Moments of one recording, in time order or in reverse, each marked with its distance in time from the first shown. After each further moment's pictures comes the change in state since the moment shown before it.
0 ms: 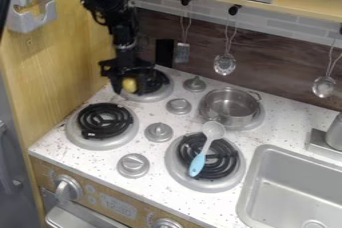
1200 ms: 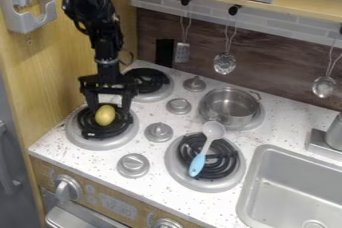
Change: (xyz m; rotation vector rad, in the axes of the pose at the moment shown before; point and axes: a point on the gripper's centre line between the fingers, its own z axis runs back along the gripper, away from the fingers) arm -0.051 0.044 -0.012 0.063 0.095 0.077
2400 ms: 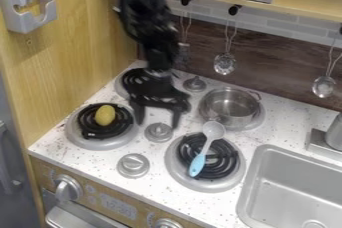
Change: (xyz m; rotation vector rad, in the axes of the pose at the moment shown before) arm -0.049 -0.092 0.029 -0.060 -0.027 -0.146
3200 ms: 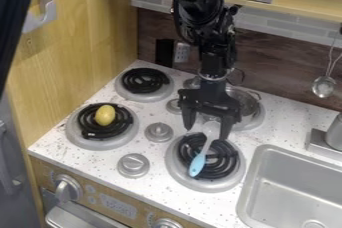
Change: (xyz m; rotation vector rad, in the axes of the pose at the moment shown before) arm -0.014 -0.100 0.002 -0.029 0.018 -0.254
